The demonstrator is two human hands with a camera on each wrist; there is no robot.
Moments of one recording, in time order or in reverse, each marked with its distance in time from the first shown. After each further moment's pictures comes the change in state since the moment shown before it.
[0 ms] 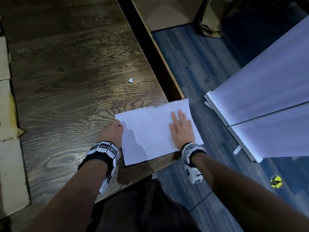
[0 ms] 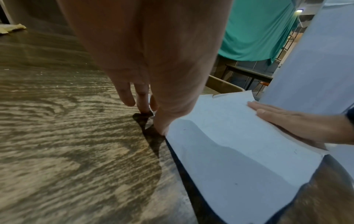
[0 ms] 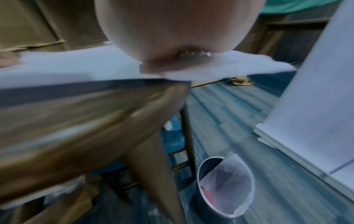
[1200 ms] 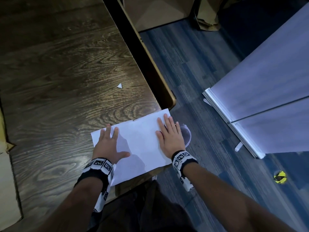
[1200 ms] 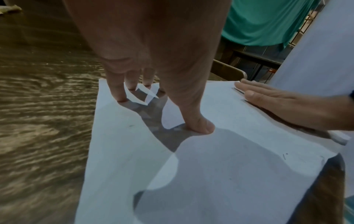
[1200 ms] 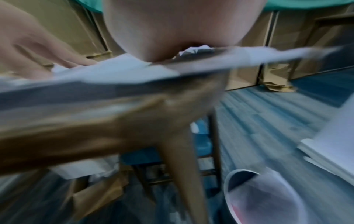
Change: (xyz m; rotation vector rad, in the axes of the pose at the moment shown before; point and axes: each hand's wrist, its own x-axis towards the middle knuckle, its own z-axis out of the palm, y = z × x) left_hand -0.018 0.033 -0.005 -0.290 -0.019 -0.113; right_hand -0.005 -0.007 -0.001 -0.014 -0.011 -0.127
